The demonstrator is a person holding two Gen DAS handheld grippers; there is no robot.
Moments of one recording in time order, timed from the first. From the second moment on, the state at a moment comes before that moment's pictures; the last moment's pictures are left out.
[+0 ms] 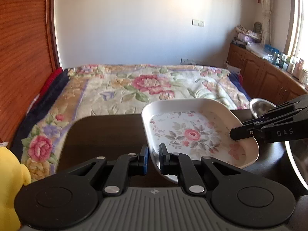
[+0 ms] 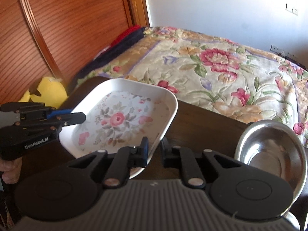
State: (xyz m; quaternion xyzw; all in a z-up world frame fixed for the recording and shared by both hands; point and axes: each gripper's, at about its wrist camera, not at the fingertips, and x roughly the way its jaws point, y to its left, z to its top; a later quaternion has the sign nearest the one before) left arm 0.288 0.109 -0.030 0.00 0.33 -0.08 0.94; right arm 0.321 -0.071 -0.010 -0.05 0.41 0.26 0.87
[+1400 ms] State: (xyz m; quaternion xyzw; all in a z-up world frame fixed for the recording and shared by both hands) left arm 0.097 0.081 0.004 0.01 0.24 -0.11 0.96; right arm 0.155 -0.122 0.011 0.02 0.31 0.26 0.91
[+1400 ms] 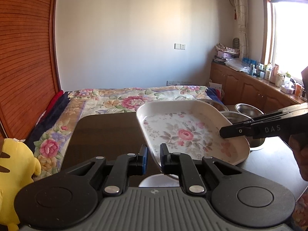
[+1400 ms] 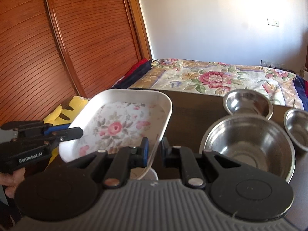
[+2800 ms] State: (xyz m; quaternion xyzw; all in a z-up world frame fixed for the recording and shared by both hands) left arm 0.050 0.085 -0.063 0.00 0.29 -0.10 0.95; right arm 0.090 -0.125 -0.060 0.08 0.28 0.26 0.92
